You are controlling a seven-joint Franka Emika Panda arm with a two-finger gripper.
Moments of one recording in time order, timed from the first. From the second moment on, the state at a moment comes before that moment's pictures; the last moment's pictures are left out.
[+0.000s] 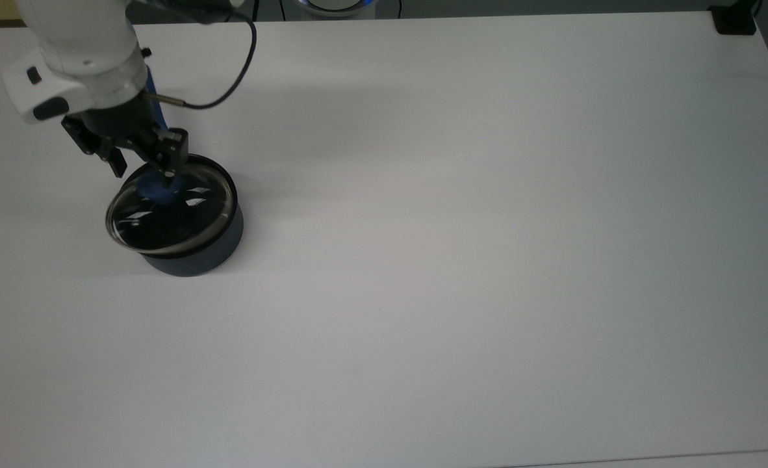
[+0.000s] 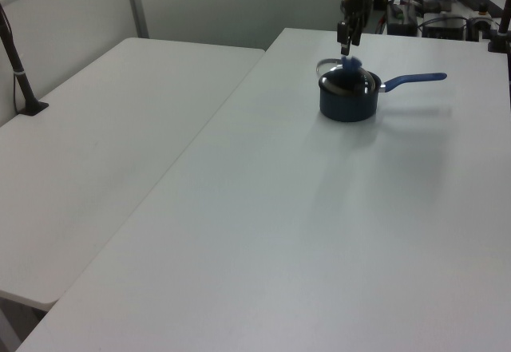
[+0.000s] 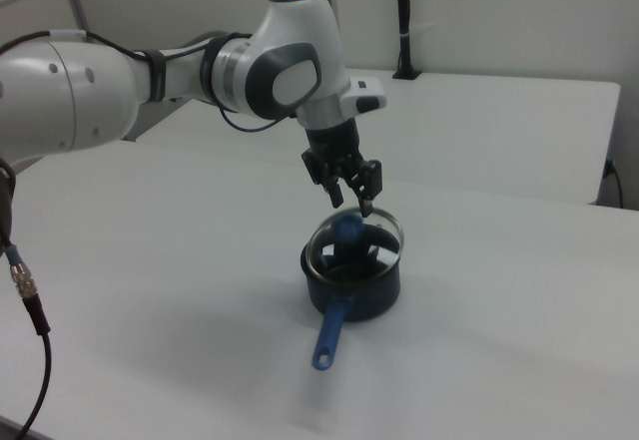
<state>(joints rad) -0.12 0.37 -0.16 -1.48 -0.02 1.97 -0.10</state>
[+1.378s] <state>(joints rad) -0.06 0.35 -0.15 -1.48 -0.05 1.85 -0.11</state>
